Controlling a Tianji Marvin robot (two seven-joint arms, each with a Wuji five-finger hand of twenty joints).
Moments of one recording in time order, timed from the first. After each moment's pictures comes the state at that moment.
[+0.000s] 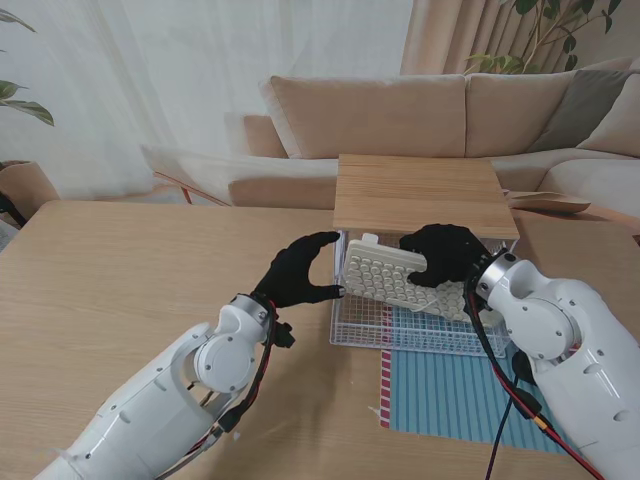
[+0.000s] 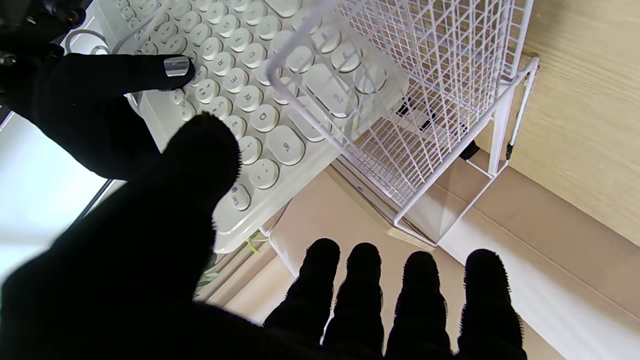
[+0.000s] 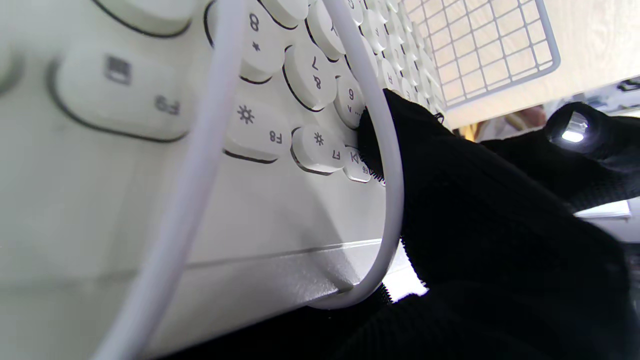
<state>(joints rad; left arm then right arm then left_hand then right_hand) 1.26 -1.21 -0.83 -1.43 0.37 -0.05 0.20 -1.41 -1.03 1.39 -1.61 -0.82 -0.41 0.21 0.56 -0.60 0.76 -0.12 0.18 0.20 0.35 0.23 0.20 0.15 0.28 0.25 0.08 0.17 0.25 0.47 -0.07 0.27 0.61 0.31 0.73 -0.77 0.84 -0.24 0.78 0.11 0.90 0.59 0.93 0.21 1.04 0.74 1.02 0.21 1.11 0.63 0.70 0.30 1.36 0.82</state>
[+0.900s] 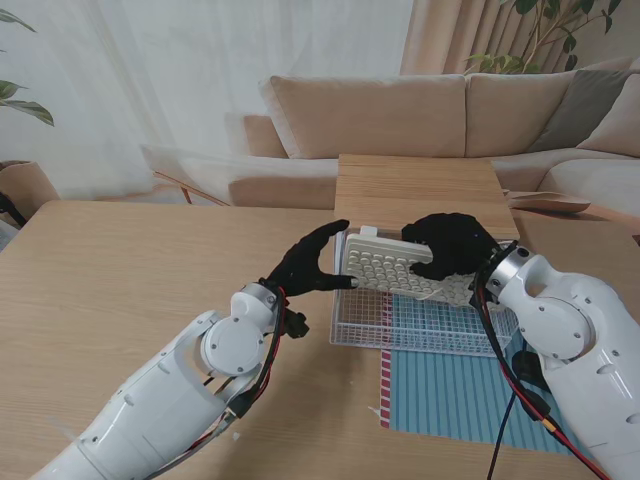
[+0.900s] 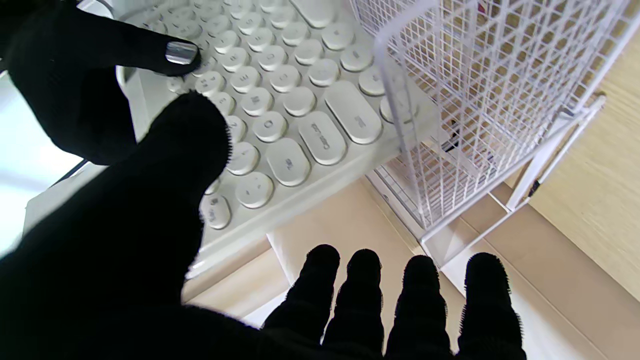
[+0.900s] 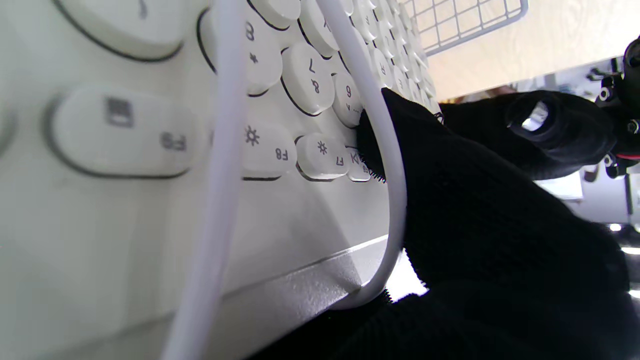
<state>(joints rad) 1.22 -1.24 -0.83 -1.44 0.18 -0.01 0.14 -1.42 -1.03 1.44 -1.65 -0.82 -0.51 0.16 0.54 -0.72 0.81 -0.12 0.18 0.20 0.26 0.19 0.20 0.15 0.19 0.21 0.08 0.17 0.20 0.45 -0.07 0.27 0.56 0.28 0.73 -0.77 0.84 -0.24 0.78 0.11 0.89 0.59 0.93 0.21 1.04 0.74 1.02 0.20 1.13 0.66 0.68 0.29 1.35 0.83</state>
